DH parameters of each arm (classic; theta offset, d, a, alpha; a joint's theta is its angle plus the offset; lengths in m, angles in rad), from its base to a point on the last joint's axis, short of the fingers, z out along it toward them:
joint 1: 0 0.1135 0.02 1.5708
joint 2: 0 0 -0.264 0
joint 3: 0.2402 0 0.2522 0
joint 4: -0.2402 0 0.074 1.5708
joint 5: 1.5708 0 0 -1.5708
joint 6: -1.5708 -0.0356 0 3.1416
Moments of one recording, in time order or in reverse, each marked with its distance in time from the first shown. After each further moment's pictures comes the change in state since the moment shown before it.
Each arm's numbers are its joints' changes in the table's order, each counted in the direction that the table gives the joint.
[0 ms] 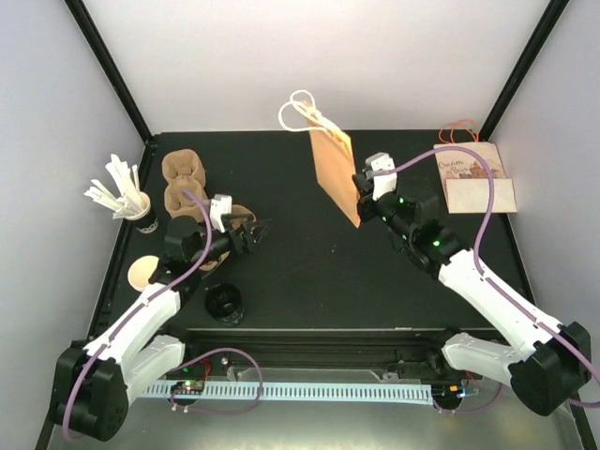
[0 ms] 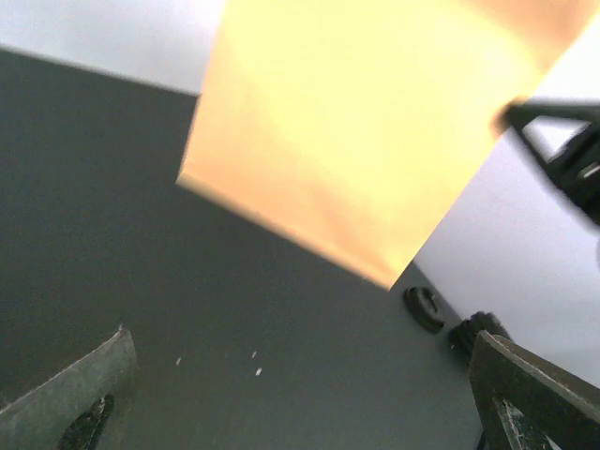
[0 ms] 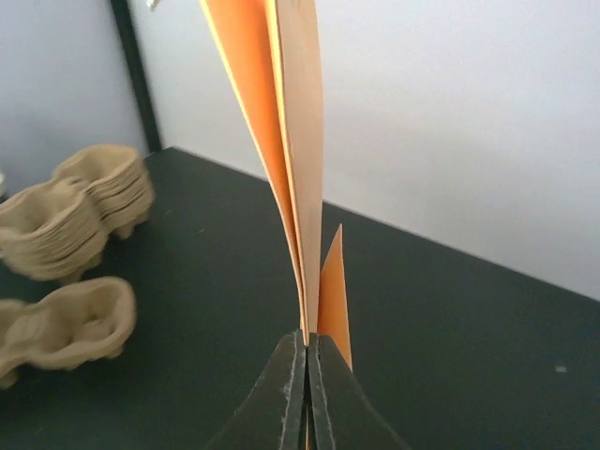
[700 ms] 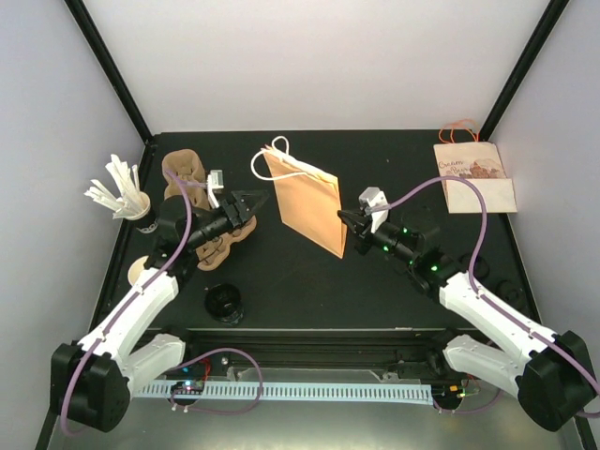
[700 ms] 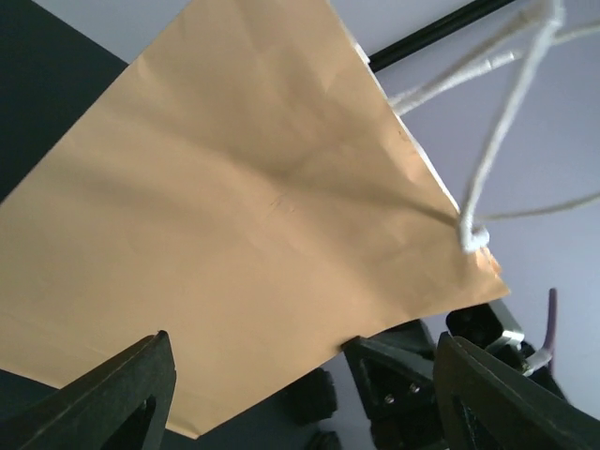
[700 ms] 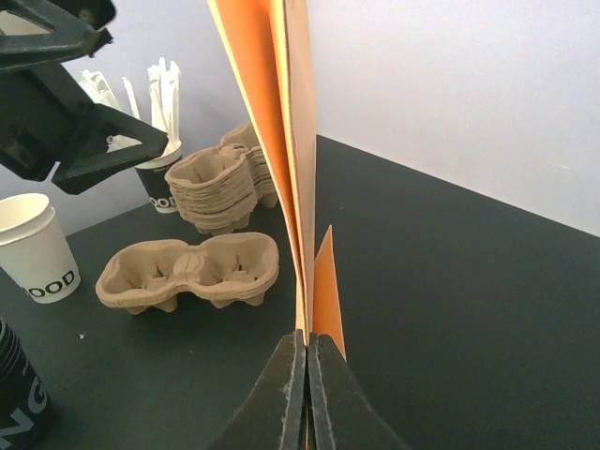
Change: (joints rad) left arm 0.000 -0.018 0.216 -0.066 0.048 0.489; right arm 0.000 0.096 -0.326 0.268 -0.381 -0.052
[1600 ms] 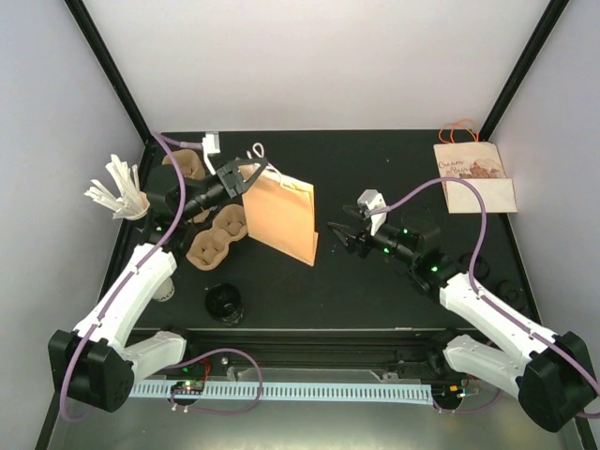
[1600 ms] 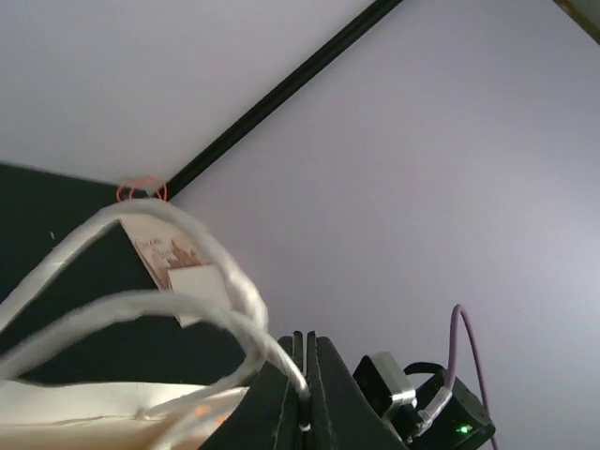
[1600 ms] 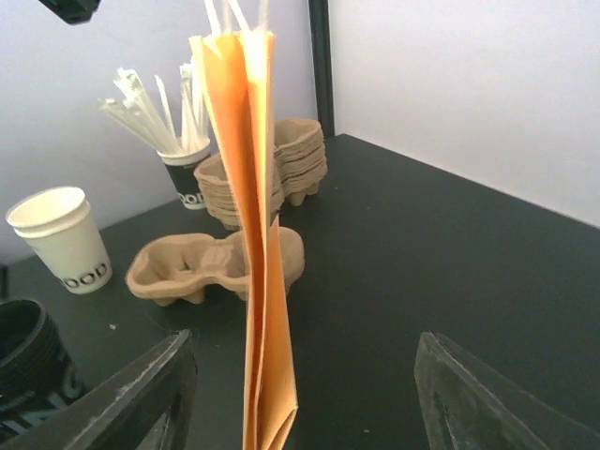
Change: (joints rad) left arm 0.000 -0.134 0.243 0.114 0.079 0.010; right arm 0.000 0.001 -0.008 0.010 -0.063 0.006
